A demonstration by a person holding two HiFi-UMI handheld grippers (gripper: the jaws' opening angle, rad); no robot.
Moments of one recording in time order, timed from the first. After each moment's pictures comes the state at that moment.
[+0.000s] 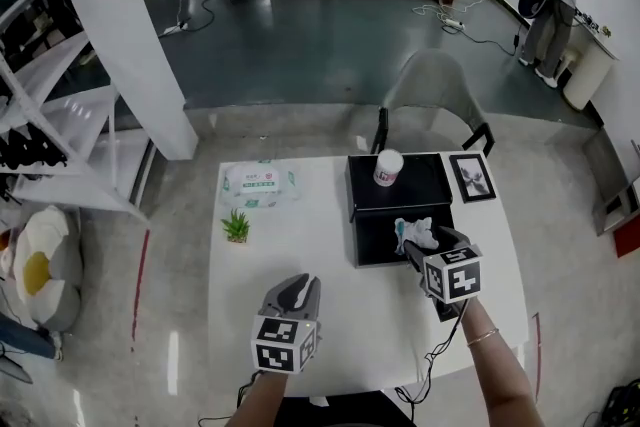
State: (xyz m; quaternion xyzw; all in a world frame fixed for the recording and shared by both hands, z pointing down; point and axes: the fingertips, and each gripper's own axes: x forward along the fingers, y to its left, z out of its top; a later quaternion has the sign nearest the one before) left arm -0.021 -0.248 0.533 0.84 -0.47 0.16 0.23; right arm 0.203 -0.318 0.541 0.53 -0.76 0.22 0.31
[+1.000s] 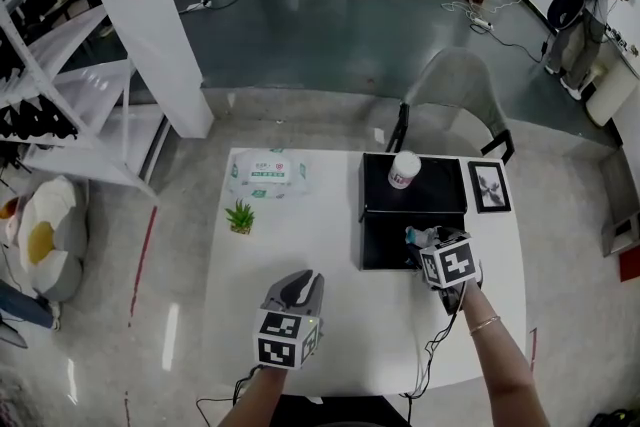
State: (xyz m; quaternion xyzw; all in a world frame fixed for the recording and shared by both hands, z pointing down) left arm -0.016 -0.260 0.549 0.81 -0.49 0.18 0.25; right arm 0.209 -0.347 0.600 0.46 -0.74 0.25 0.42
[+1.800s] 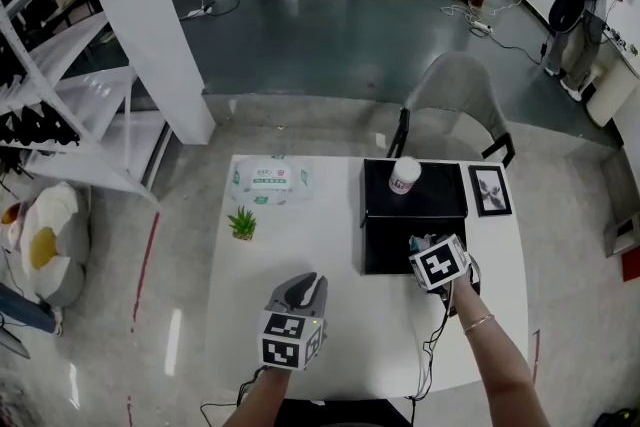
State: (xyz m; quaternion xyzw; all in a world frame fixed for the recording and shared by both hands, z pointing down) left arm -0.013 -0.266 0.548 0.82 -0.49 0.18 0.25; right arm 0.211 -0.342 0.616 0.44 -0.70 0.22 0.52
